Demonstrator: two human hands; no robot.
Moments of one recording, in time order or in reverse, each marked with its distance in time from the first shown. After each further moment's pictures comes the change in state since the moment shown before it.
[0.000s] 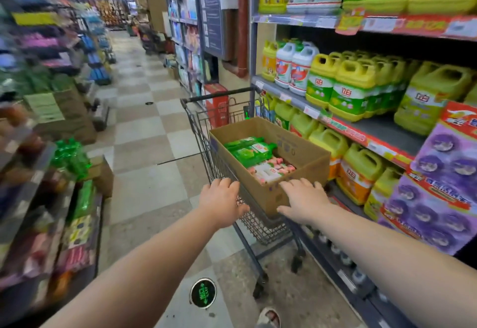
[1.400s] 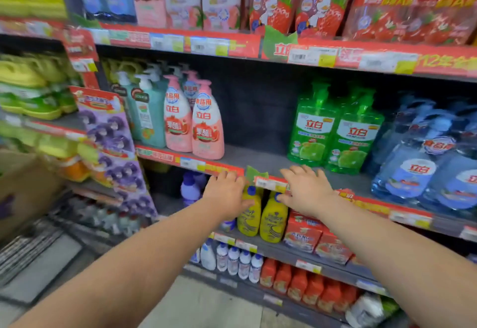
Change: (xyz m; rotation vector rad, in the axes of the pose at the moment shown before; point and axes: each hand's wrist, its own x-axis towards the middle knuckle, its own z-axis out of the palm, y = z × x) left_hand -0.211 0.737 -0.006 -0.024 0.121 0.899; right_hand -0.639 0.463 0.063 0.014 0.072 0.832
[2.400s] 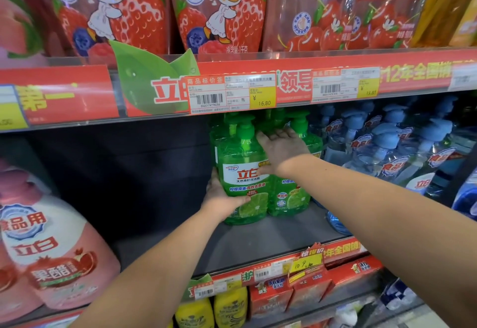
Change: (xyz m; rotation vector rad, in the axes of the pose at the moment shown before) left_hand 0.312 0.081 0.057 -1.172 -0.212 -0.040; right_hand 0.186 0.163 -0.051 -0.162 0.085 0.410
